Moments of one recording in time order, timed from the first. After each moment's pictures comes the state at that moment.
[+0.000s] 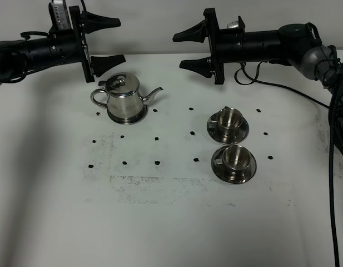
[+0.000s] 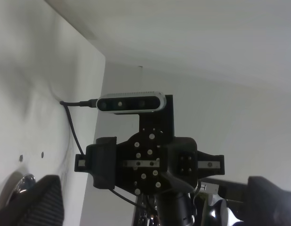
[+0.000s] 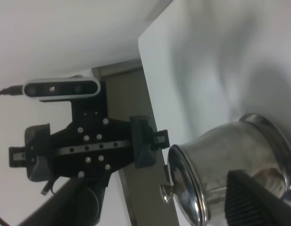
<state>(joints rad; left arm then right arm) 0.07 2.65 -2.13 -1.62 1.19 0.30 0.20 2.66 -2.27 1.44 1.11 -0.13</state>
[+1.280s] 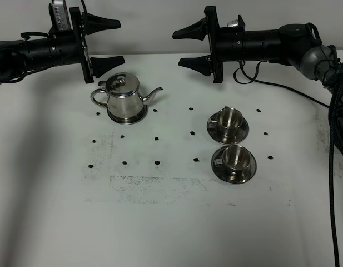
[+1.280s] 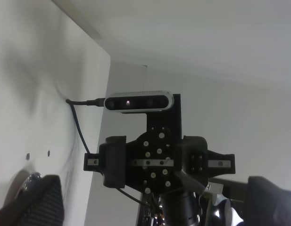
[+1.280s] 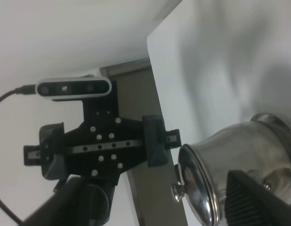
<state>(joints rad) 0.07 2.65 -2.13 -1.60 1.19 0.30 0.20 2.66 -2.27 1.47 1.12 -0.13</state>
